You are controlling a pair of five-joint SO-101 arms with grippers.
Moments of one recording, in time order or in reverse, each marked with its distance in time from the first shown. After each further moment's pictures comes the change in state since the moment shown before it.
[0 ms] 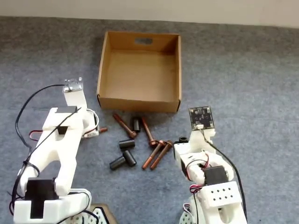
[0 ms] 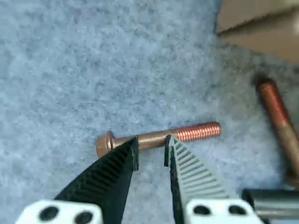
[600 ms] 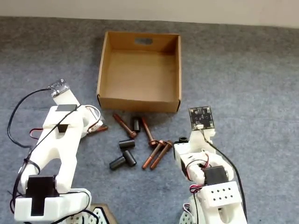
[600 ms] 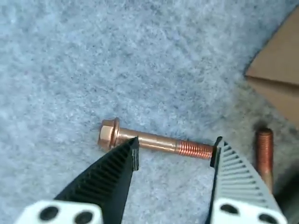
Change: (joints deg) left arm -0.1 0.3 -0.6 -0.4 19.9; right arm 0.0 0.0 0.0 0.0 0.0
